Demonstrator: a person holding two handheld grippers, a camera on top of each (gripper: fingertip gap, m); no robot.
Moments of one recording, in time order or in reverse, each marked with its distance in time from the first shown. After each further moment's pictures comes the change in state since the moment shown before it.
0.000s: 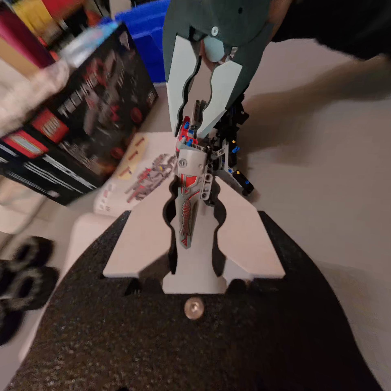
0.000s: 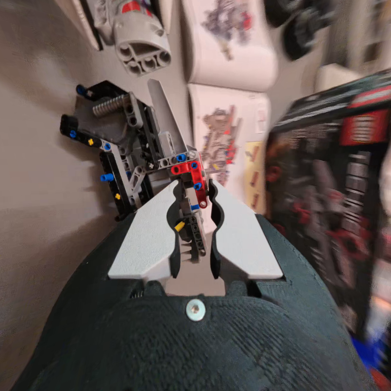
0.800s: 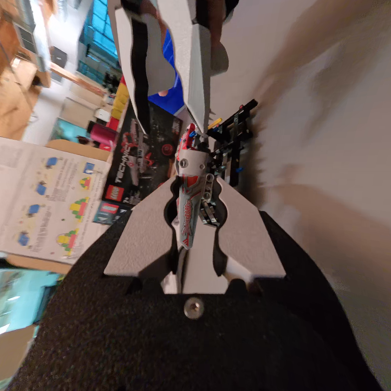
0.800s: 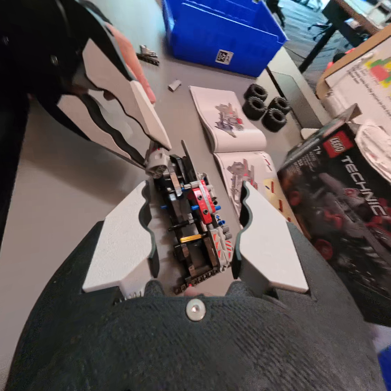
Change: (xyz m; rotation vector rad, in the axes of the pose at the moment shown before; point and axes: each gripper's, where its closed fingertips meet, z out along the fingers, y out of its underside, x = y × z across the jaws) left arm 0.053 -0.025 0.016 -0.063 -0.328 0.581; right arm -0.035 -0.033 -0.080 0.488 -0.063 0.248
